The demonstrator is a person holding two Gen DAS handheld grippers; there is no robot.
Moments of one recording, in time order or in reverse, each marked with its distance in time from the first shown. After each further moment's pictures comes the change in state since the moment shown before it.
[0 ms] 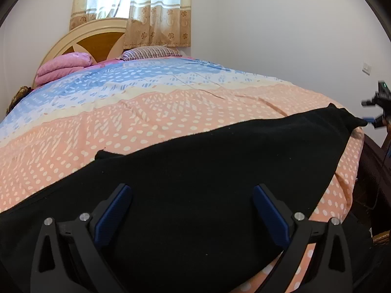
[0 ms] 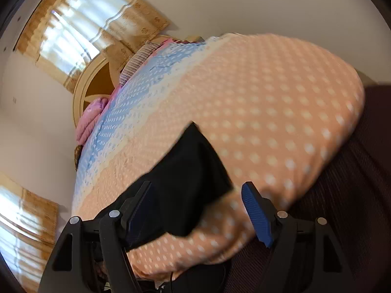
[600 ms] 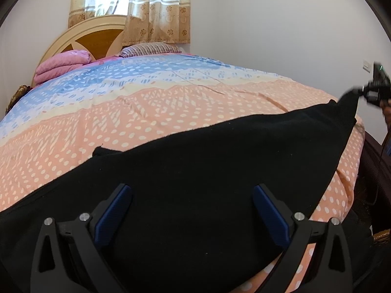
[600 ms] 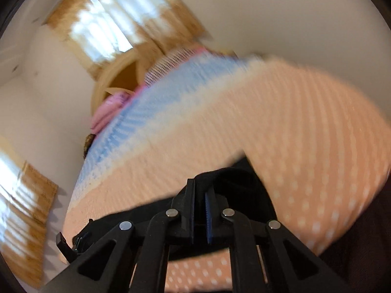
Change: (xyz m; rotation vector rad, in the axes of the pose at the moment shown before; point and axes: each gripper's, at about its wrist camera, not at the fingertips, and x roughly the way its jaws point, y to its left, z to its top) left arm 0.003 -0.001 -0.002 0.006 0.023 0.007; right arm 0.013 0.082 0.028 -0.247 -0.110 0.077
